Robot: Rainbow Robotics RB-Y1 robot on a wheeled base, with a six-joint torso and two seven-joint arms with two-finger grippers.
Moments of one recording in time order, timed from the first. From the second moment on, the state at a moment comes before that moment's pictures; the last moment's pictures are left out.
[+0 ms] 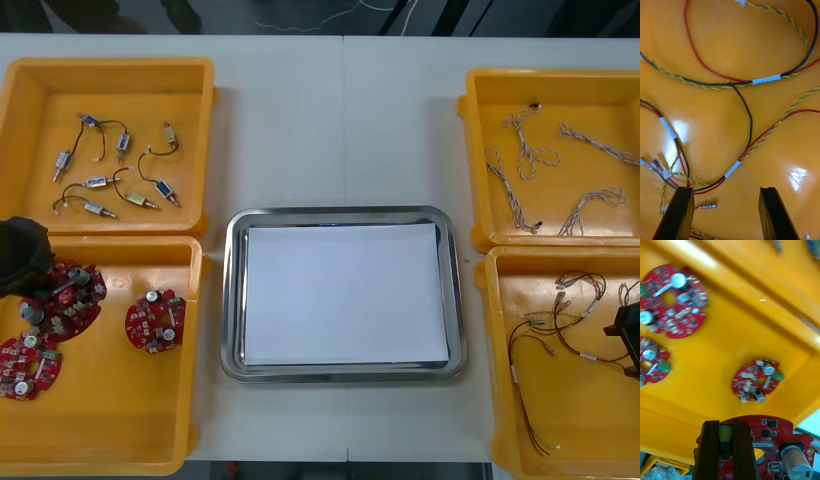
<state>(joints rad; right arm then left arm) 0.13 -0.39 -0.42 -2.14 -0.52 1.67 0.45 -0.18 0.90 0.21 -2.22 1.05 1.91 -0.52</state>
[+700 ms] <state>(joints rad) 0.06 -0.34 -0.37 -1.99 -0.44 1.63 0.26 -0.66 0.86 -0.31 -2.16 1.03 1.91 -0.52</state>
